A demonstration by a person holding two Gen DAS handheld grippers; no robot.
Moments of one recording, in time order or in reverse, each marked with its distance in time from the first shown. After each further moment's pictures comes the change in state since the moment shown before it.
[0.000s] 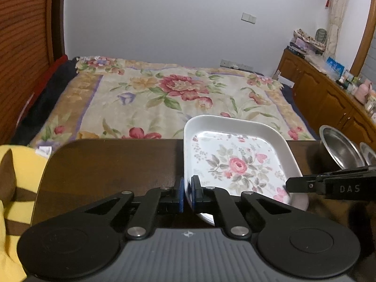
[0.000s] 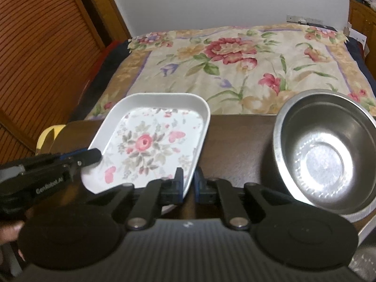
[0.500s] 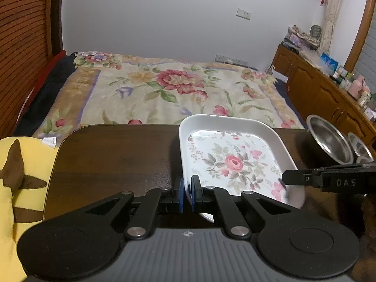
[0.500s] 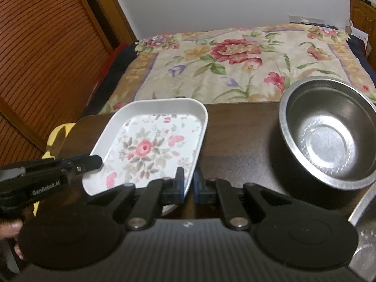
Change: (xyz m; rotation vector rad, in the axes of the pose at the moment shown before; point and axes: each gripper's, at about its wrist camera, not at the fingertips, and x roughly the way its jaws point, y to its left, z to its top) left arm -0.028 0.004 -0.009 0.010 0.023 -0.024; right arm -0.015 0.004 -0.017 0.013 -0.031 0.043
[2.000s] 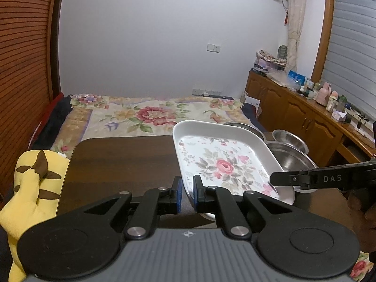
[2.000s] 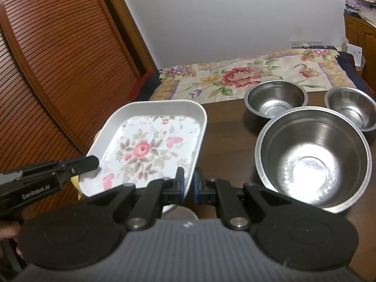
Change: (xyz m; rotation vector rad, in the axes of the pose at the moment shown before) left arm -0.173 -0.088 -0.084 0.091 -0.199 -0.040; right arm -0.147 -0.014 -0.093 -0.013 -0.177 0.098
